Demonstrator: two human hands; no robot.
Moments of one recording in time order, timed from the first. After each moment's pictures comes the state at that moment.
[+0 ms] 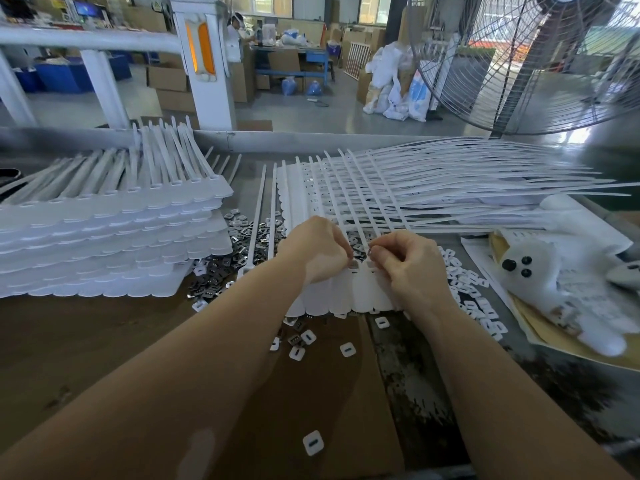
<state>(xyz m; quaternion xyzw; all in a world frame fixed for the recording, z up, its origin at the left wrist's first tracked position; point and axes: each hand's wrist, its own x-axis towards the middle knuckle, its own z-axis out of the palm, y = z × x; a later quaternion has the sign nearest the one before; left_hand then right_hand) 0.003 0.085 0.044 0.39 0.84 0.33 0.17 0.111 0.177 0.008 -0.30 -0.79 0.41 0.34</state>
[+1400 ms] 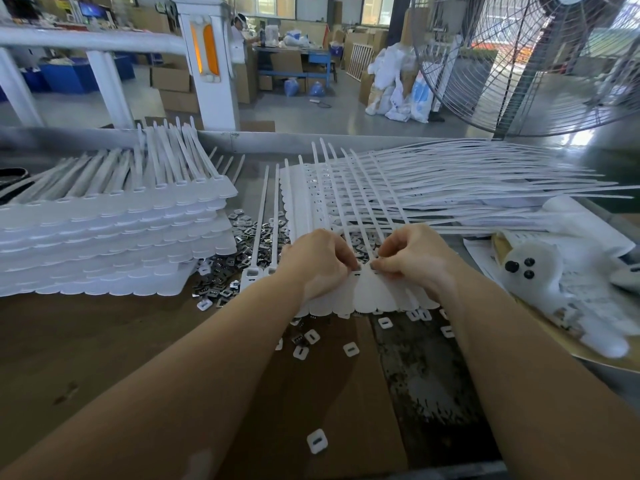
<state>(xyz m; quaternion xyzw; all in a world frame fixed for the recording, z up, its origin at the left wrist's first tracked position) 0.005 0.077 0.032 0.42 0.84 0.29 0.14 0.107 0.190 0.041 -0.36 -0.83 0.41 0.14</state>
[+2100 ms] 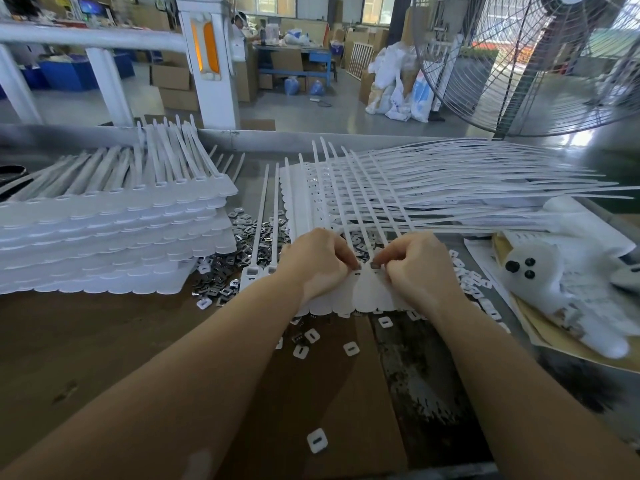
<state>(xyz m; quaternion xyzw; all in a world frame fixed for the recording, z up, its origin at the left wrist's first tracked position) 0.005 0.078 0.028 0.41 0.84 0.31 0.14 0.114 0.176 0.026 -0.33 -0.87 0.27 0.24</state>
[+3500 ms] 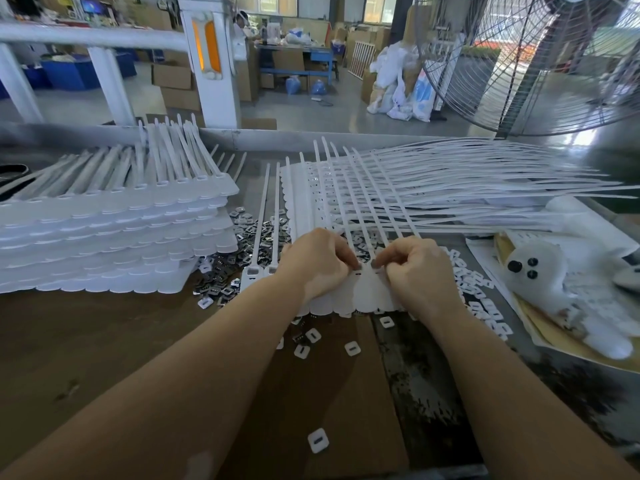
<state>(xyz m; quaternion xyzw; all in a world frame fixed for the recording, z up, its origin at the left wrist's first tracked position) 0.006 0.076 0.029 0.41 0.84 0.31 0.14 0.114 0.178 0.011 -0.31 -0.87 0.26 0.28</state>
